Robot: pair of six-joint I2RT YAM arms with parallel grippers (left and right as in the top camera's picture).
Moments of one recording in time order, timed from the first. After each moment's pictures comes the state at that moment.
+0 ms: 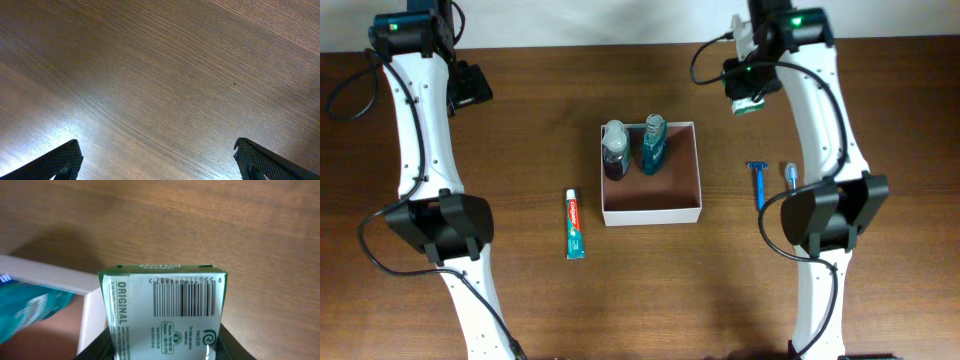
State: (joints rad) left arm 0.12 2.41 2.73 -1.66 -0.27 -0.31; right arm 0.13 2.36 2.62 -1.48 -0.07 -0.08
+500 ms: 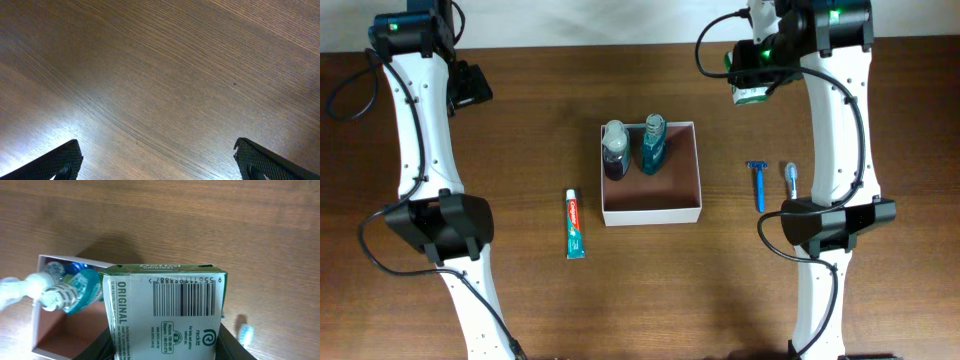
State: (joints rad) left arm 0.12 2.41 2.73 -1.66 -0.27 -0.31; right arm 0.13 2.36 2.90 -1.69 -0.18 0.02
